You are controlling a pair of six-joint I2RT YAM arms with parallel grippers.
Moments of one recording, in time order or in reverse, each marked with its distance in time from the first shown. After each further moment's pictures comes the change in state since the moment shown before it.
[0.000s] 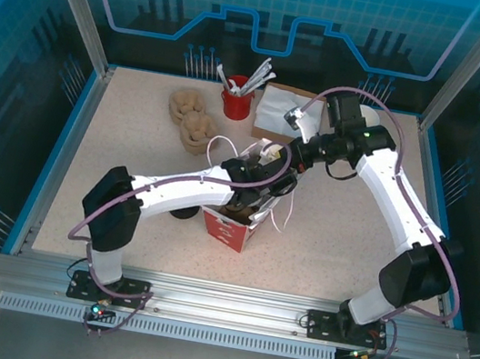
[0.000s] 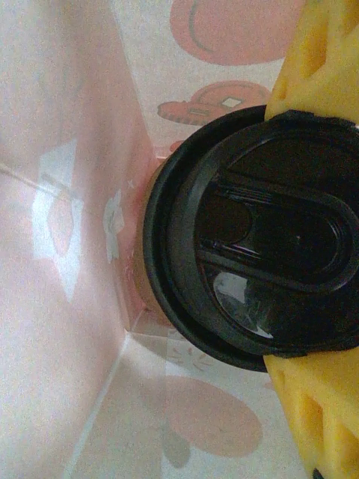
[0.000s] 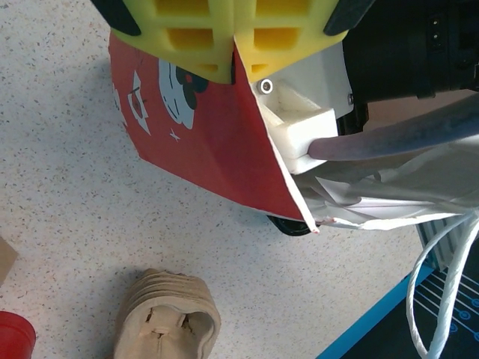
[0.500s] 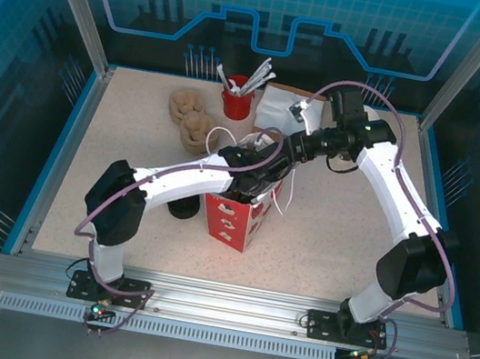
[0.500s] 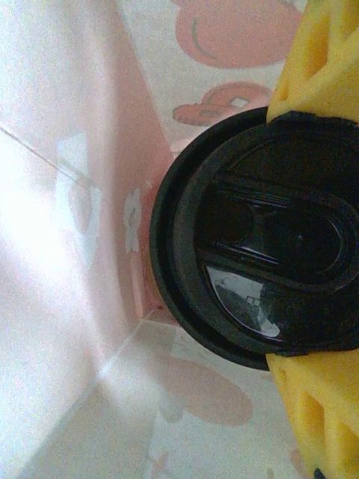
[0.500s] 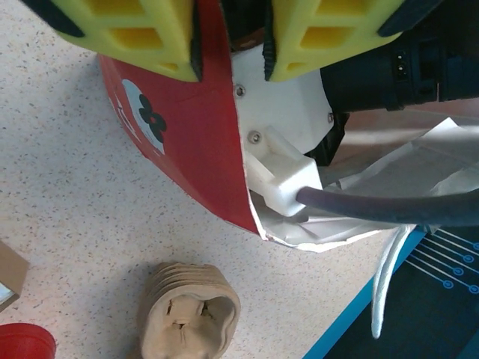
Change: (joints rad) left arm 0.086 0.034 0.040 -0.006 0.118 -0.026; right arm -0.036 0.054 0.051 0.008 -0.027 0.110
